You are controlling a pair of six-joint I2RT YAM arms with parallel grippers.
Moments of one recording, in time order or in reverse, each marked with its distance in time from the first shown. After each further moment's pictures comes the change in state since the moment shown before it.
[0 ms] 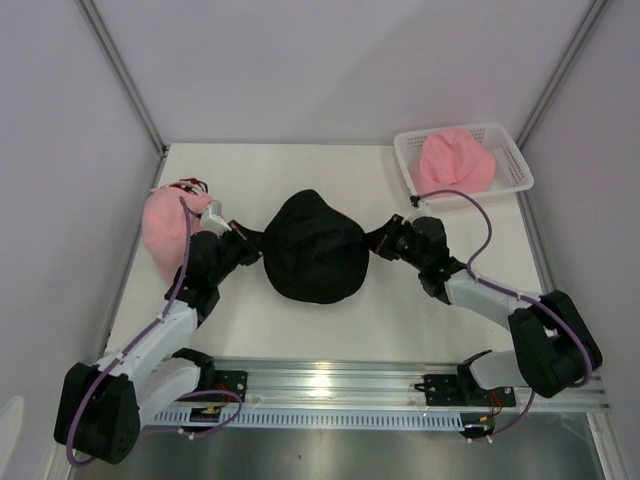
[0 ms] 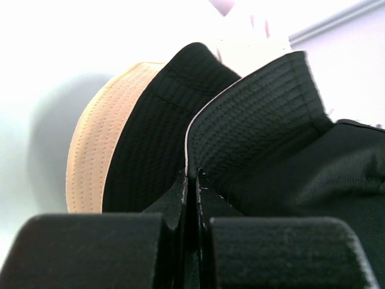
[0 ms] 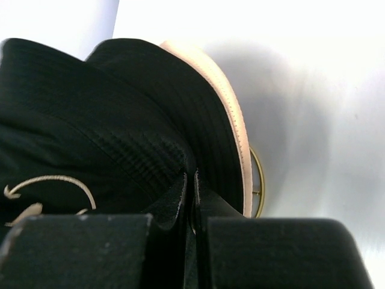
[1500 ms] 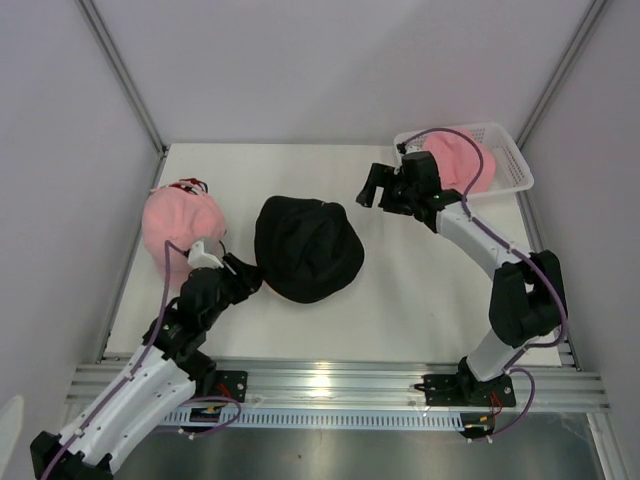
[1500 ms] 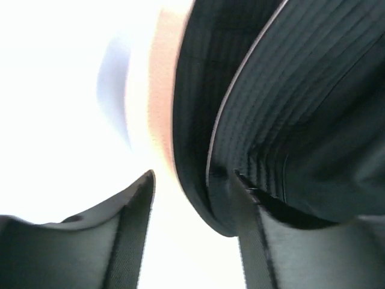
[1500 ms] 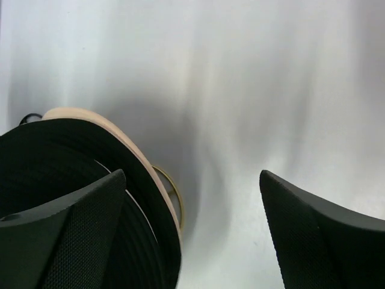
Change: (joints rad) left arm -0.231 -0.431 -0.057 -0.555 -0.383 -0.018; right arm -0.083 0.343 0.706 -0.647 0.030 -0.336
